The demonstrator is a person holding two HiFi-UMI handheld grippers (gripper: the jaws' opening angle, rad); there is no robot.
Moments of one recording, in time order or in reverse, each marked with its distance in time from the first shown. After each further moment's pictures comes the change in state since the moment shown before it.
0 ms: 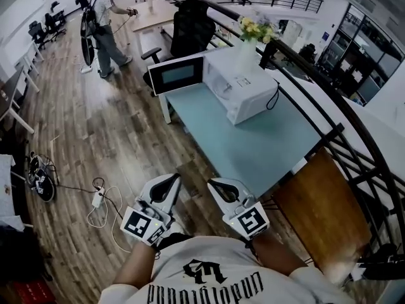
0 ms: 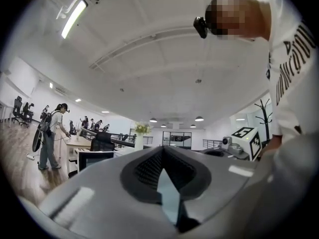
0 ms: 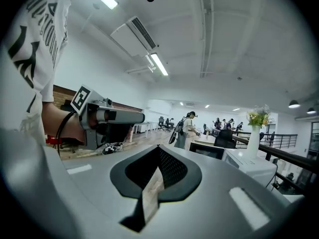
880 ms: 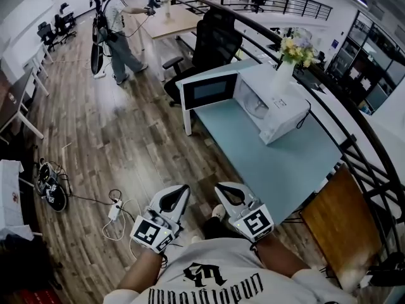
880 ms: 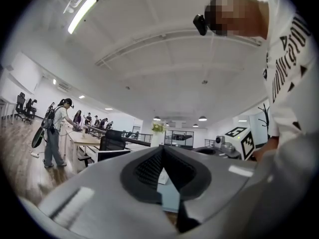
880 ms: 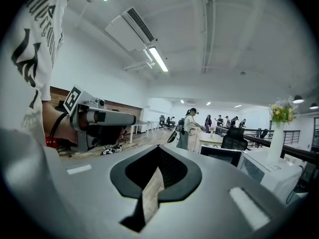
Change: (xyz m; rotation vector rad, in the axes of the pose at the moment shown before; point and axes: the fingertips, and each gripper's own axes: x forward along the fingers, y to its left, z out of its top) left arm -0.050 0.150 -0.005 -0.041 0.024 0.014; right arm 0.164 0.020 0.016 0.019 0.002 0.001
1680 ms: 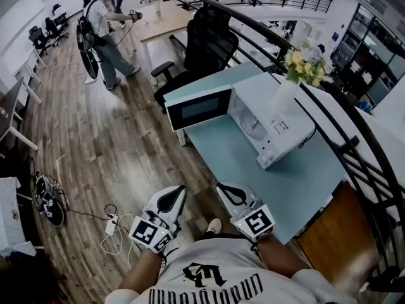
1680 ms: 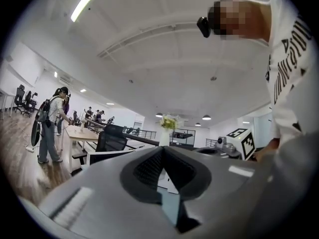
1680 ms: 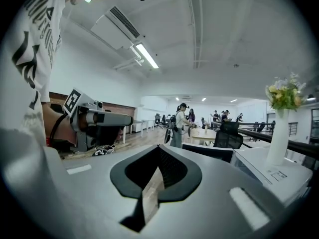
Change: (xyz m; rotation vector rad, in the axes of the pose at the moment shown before) left arm 0.154 0.094 -0.021 -0.052 0.036 0.013; right arm 0.073 -0.166 -0.028 0.061 0.011 -0.025
